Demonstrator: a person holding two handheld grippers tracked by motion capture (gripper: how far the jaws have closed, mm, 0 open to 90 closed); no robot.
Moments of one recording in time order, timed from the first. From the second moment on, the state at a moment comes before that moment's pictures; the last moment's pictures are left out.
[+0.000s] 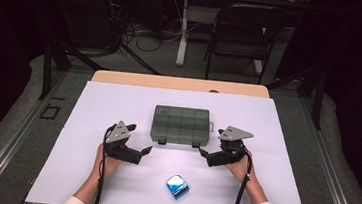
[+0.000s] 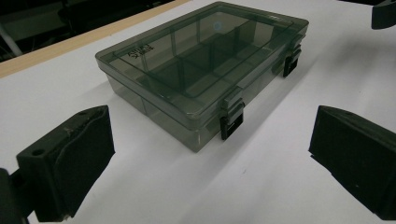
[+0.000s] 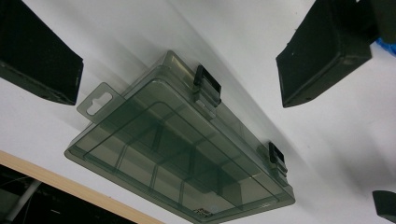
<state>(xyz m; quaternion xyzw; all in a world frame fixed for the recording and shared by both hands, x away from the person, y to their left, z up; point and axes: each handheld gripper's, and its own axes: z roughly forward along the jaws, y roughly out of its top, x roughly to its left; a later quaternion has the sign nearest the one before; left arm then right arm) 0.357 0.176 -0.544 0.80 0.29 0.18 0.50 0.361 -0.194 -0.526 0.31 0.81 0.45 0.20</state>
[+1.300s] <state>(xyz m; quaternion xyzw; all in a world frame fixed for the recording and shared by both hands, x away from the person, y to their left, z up) 0.392 0.166 -0.556 0.83 0.28 0.15 0.45 0.390 -0.192 -0.542 0.32 0.85 0.39 0.17</state>
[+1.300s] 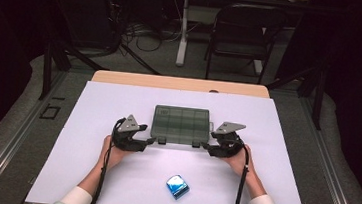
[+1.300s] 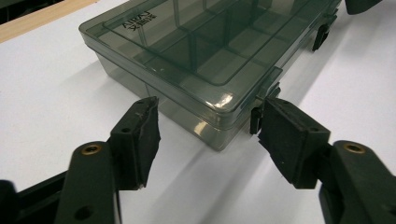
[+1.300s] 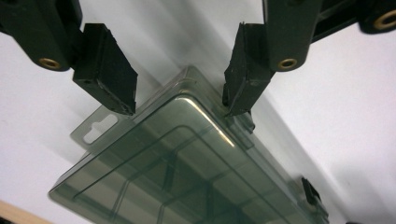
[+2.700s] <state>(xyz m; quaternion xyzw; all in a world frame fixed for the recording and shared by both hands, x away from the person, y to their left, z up) 0.391 0.163 -0.561 0.83 0.28 0.15 0.45 0.391 -0.189 -0.545 0.33 0.85 0.38 0.17</state>
